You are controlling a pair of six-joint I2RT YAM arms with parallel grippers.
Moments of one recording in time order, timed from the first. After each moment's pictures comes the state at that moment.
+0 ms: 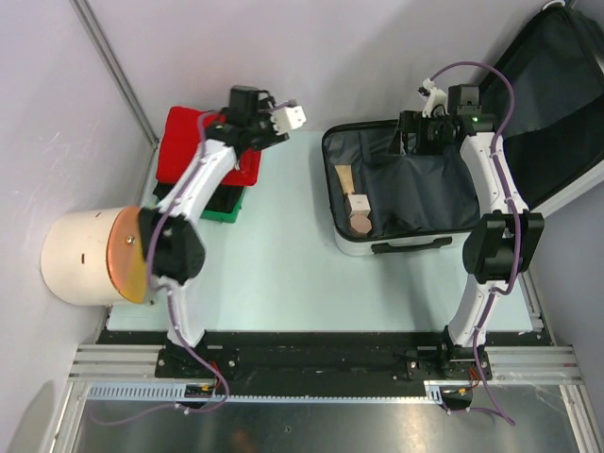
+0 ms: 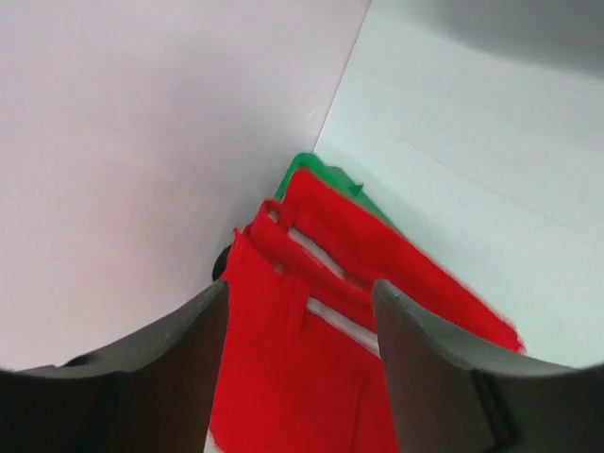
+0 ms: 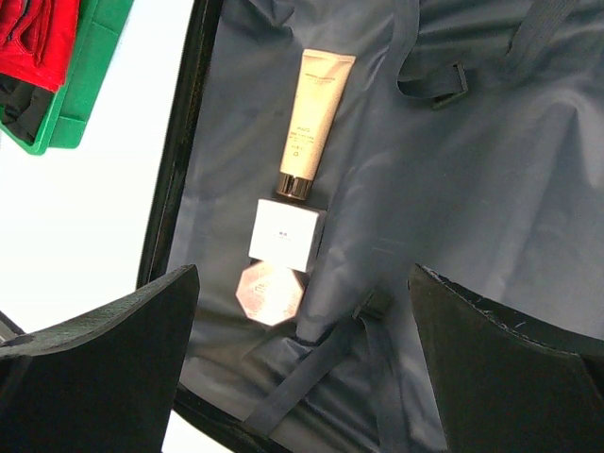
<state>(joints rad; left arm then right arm) -0.31 1.88 1.90 -0.57 0.07 1.02 0.02 1.94 1.98 -0.82 -0.55 0.00</state>
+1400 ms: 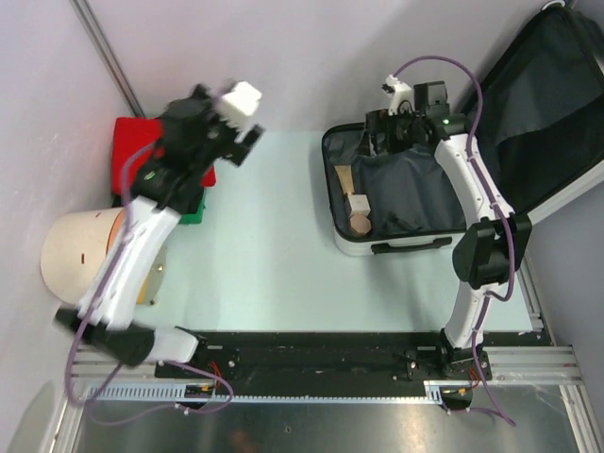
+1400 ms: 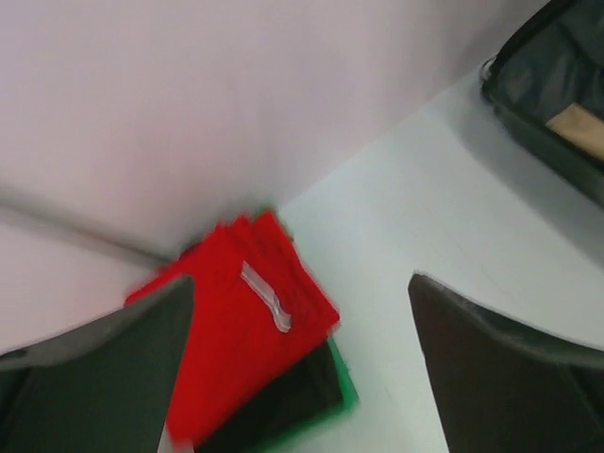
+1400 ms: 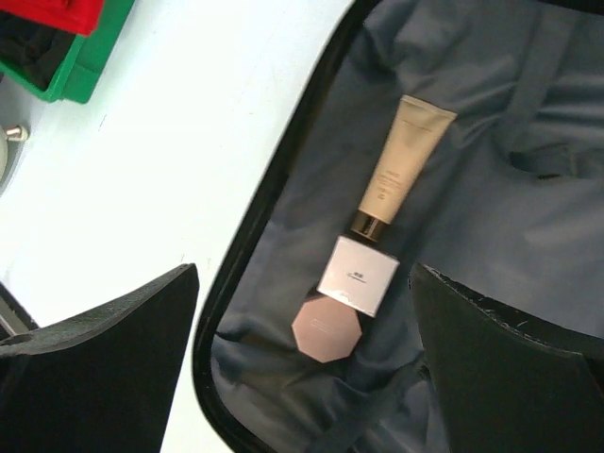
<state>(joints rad) -0.44 1.45 1.75 -0.56 -0.17 0.57 0.18 1.91 1.99 -0.75 -0.53 0.00</state>
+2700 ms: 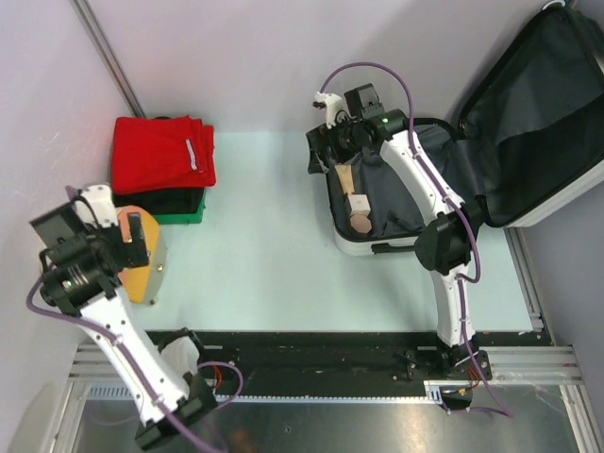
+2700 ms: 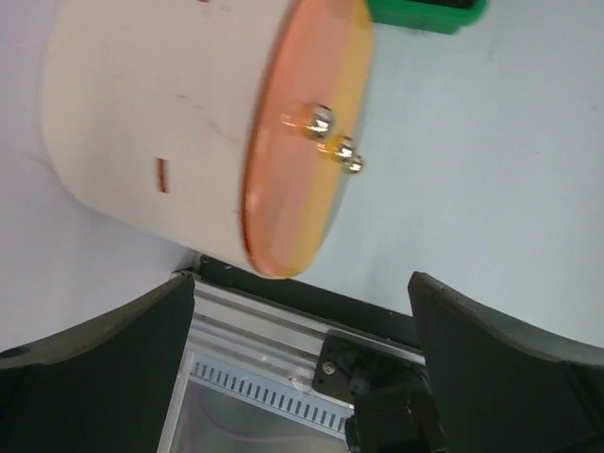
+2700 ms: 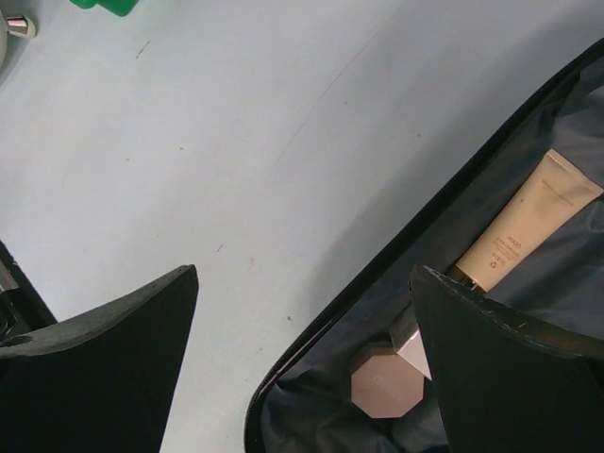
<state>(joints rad) 0.55 0.84 1.42 -1.30 0.09 0.34 0.46 2.17 2.35 -0.95 -0.45 -0.11</state>
